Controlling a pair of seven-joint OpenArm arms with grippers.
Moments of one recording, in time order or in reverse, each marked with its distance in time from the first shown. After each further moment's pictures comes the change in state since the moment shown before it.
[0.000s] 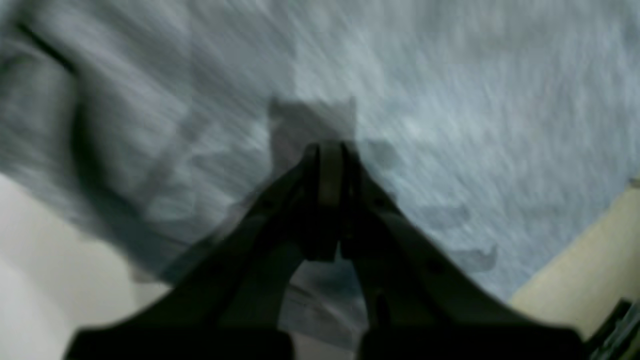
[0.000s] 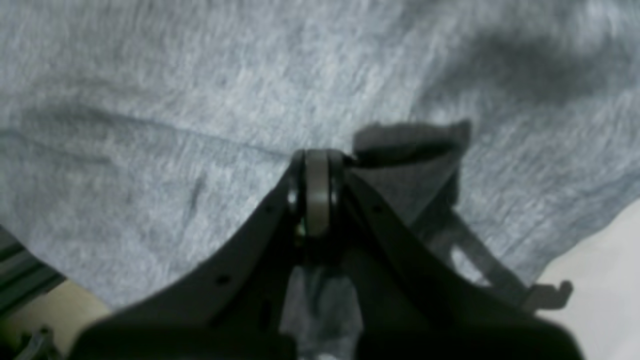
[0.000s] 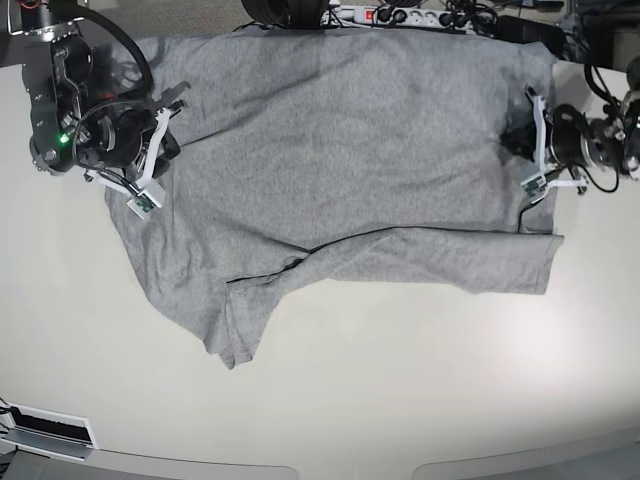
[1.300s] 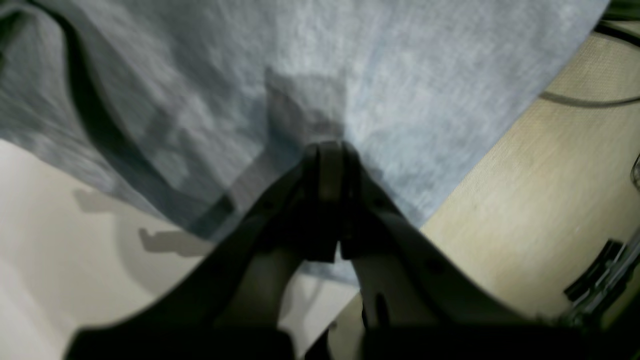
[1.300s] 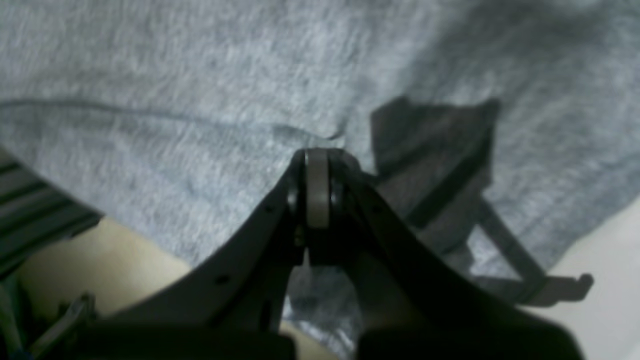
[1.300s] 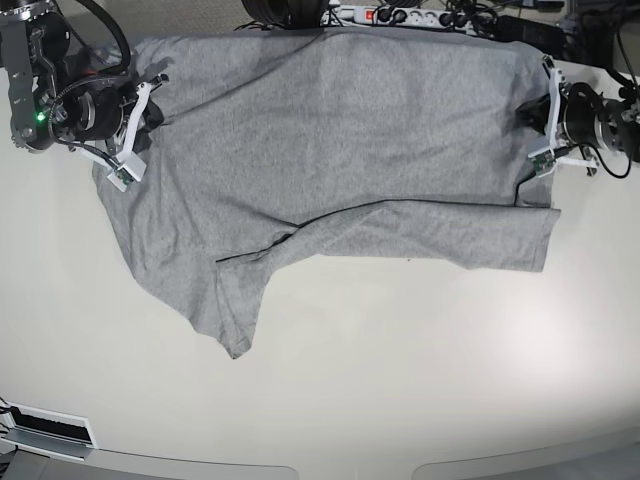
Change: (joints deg) left arm 5.2 -6.6 -0.2 10.6 -7.9 0.0 9.0; right arm -6.3 5.4 0.1 2.5 8.4 -2.8 -7.7
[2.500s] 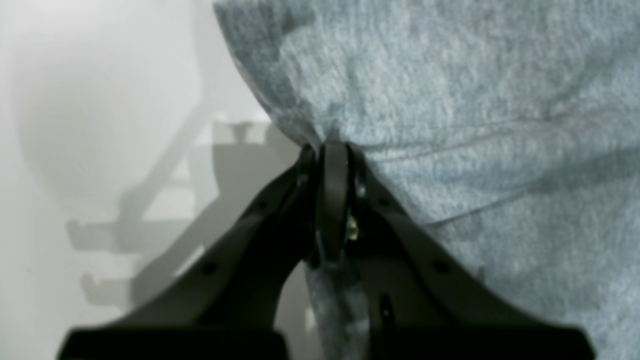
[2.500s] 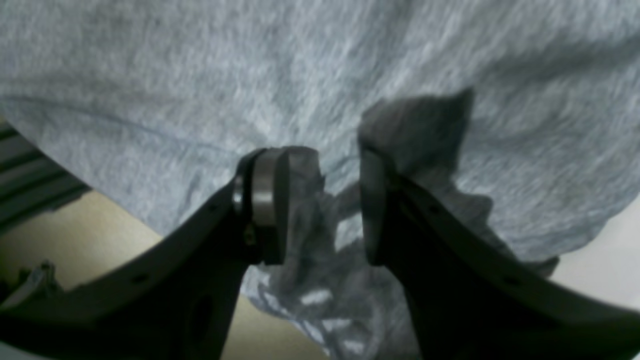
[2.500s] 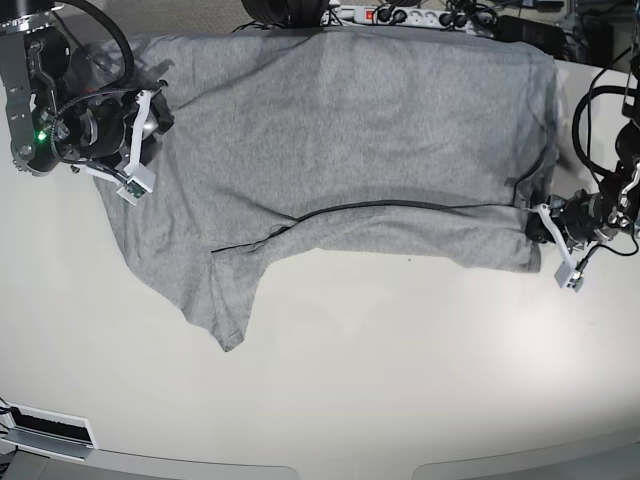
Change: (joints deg) left arm -26.8 15.1 -0.9 -36.2 -2.7 13.9 -5.3; right arm 3.6 -0.1 -0.2 4.0 0.5 -2.6 -1.1
